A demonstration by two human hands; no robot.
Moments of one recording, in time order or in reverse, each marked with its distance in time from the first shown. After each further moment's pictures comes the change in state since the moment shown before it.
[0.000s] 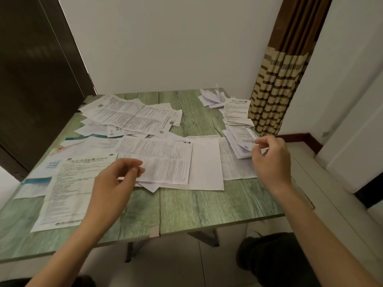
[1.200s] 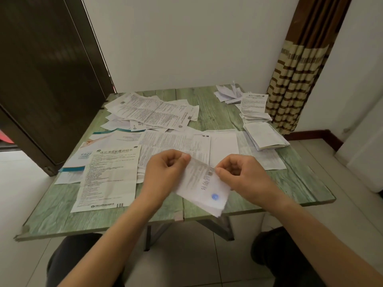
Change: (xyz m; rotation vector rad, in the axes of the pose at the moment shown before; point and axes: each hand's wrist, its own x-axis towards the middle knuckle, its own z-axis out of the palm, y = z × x) left_hand -0.010 0.029 0.019 -0.153 -0.172 -0.073; right_hand -0.070 -0.073 -0.001 0.405 -0.742 -0.003
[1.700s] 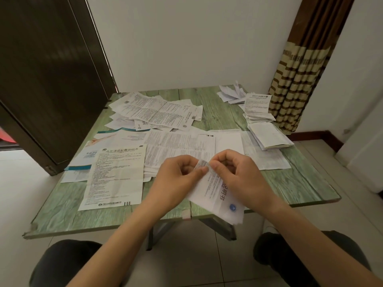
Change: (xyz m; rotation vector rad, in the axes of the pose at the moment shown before) left_hand -0.013 0.007 -0.007 0.046 -0.210 0.019; right_hand -0.002 -0.010 0.024 0.054 0.080 -0.149
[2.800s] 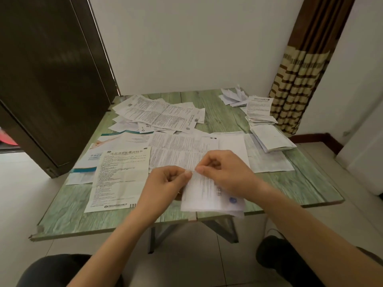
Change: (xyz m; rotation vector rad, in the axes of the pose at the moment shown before) left_hand -0.007 -0.025 -0.021 -0.079 0.067 -0.057; right_hand 0.027 -0.013 0.017 -0.190 -0.203 0.006
